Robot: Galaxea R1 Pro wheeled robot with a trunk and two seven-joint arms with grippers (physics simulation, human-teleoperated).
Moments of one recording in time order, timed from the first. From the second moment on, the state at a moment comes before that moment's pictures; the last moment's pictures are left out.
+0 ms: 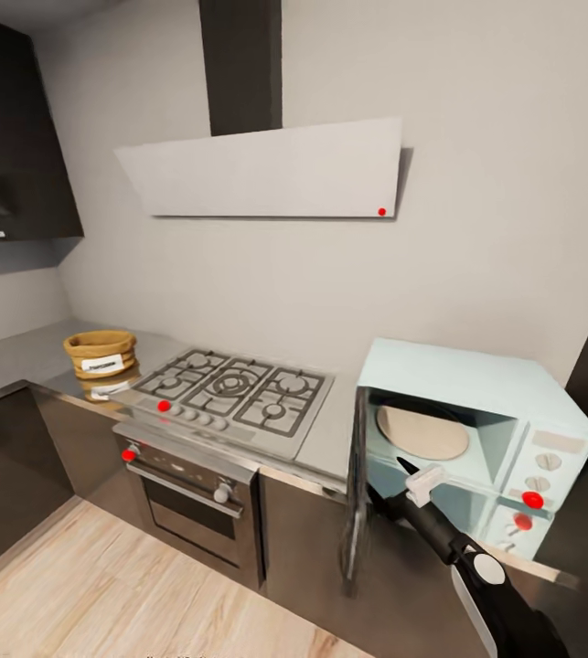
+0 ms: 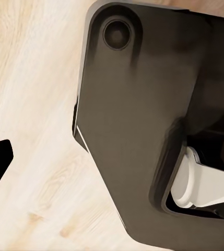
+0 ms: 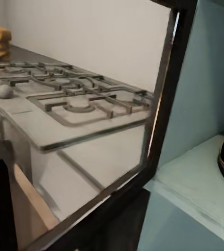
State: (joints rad) left arm -0.01 0.00 0.17 -0.03 0.01 0.00 0.00; right arm -0.36 -0.10 -0.02 -0.92 0.00 -0.39 0.50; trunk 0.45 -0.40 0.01
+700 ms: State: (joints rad) left arm -0.01 0.00 0.17 -0.03 0.01 0.00 0.00; right arm -0.36 -0.10 -0.02 -0.92 0.00 -0.39 0.50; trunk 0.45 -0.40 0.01
